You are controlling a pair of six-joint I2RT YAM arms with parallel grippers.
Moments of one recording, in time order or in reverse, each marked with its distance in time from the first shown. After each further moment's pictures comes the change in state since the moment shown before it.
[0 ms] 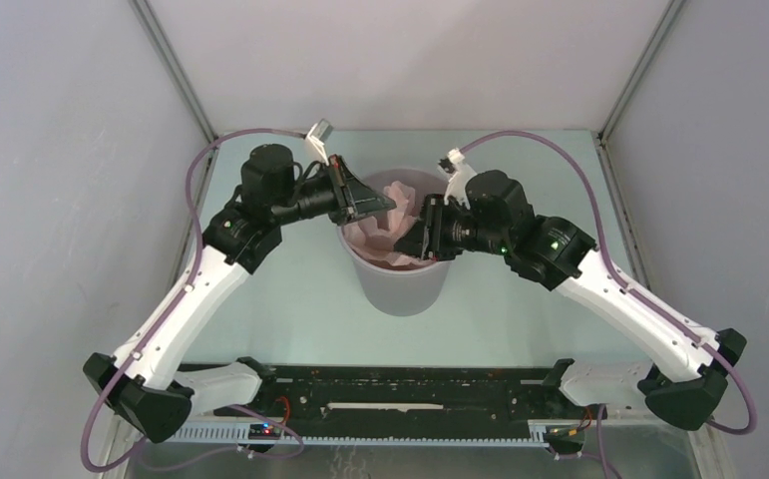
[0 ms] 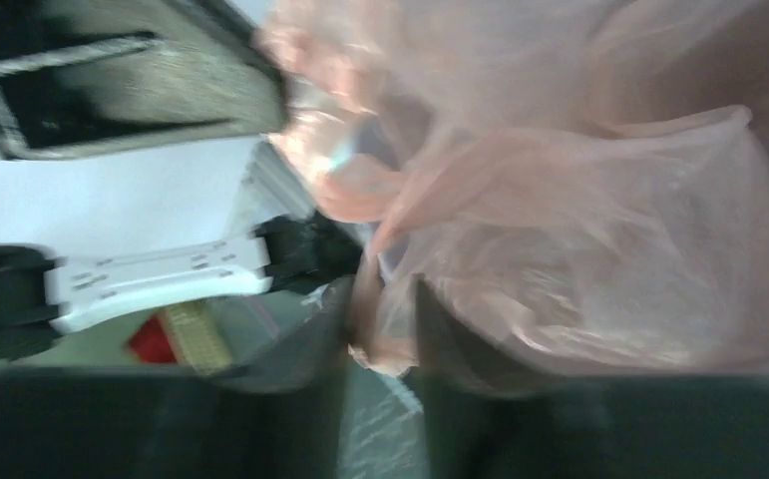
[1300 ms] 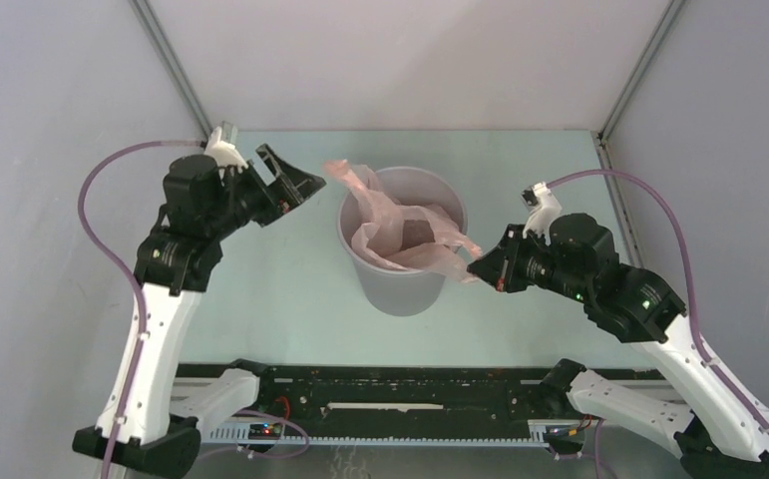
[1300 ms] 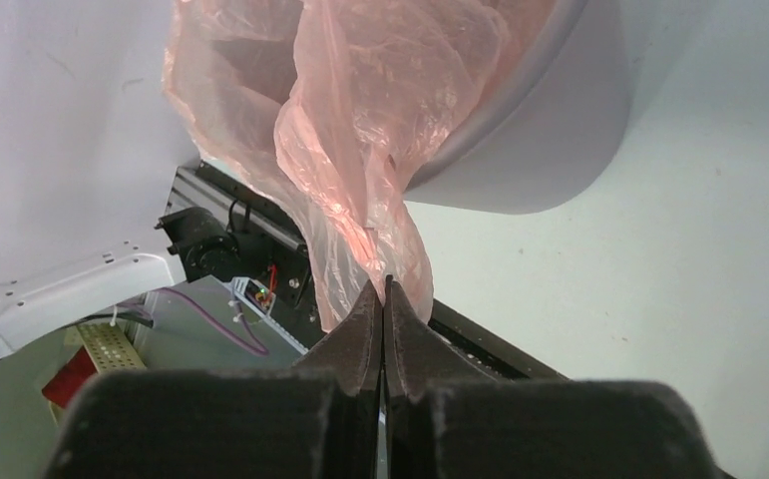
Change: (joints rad) left arm 0.330 -0.138 0.104 -0.348 -0.265 0.221; right arm -0.105 -0.408 -0.185 -0.259 0.173 -0.077
